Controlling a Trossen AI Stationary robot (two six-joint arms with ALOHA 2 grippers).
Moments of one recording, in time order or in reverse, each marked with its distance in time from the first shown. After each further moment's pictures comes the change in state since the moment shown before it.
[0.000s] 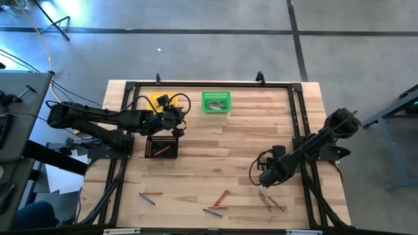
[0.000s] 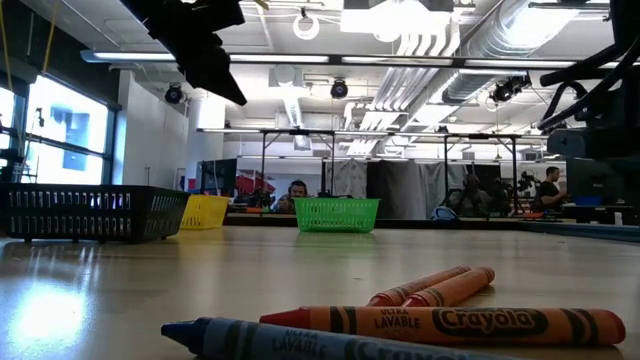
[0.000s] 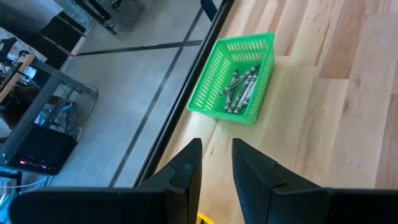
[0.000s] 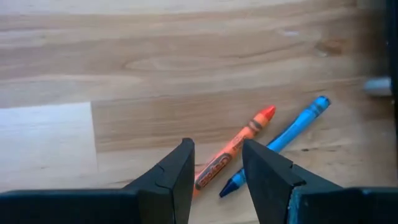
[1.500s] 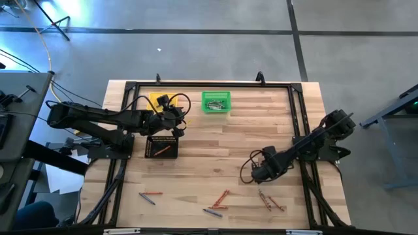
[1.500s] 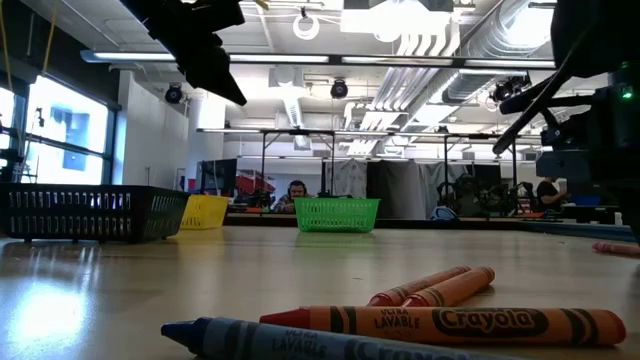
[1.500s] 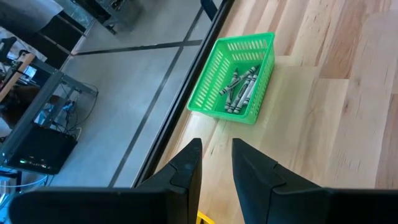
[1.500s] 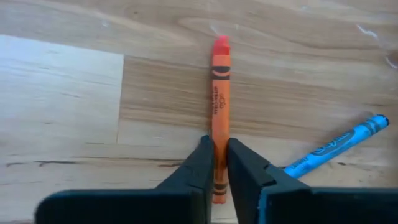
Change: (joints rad) left arm 0.000 0.000 0.000 -0.001 0.000 -0.003; right arm -0.094 0.065 0.001 0.147 -0.082 -0.348
